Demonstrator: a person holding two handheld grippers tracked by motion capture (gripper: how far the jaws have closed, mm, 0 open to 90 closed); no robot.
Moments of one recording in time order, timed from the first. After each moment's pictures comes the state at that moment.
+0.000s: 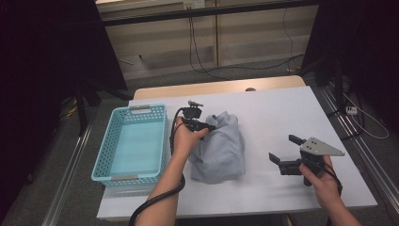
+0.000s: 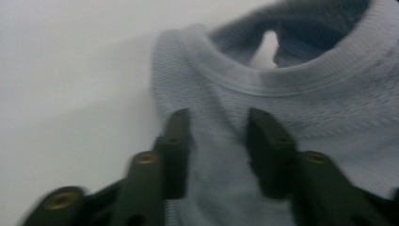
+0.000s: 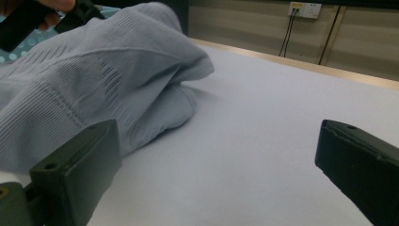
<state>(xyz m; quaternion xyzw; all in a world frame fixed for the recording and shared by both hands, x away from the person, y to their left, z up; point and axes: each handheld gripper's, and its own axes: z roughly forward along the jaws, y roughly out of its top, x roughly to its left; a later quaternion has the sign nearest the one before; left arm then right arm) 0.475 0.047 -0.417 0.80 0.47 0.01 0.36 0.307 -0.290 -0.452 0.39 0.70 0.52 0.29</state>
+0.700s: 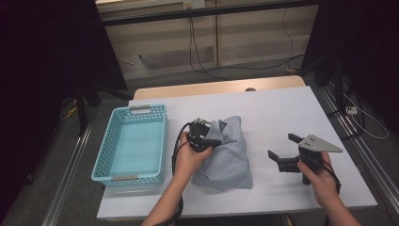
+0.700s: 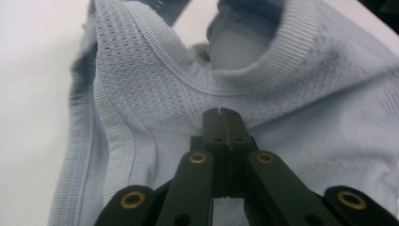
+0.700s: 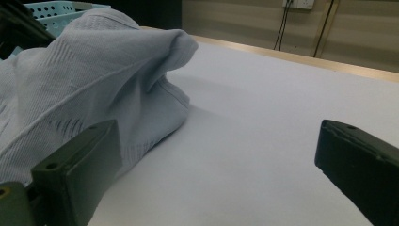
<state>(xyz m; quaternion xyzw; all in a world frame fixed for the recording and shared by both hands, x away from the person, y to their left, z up) 0.409 0.041 -0.416 0.83 0.39 0.01 0.39 0.312 -0.286 -0.448 0.41 0.70 0.51 0.29</state>
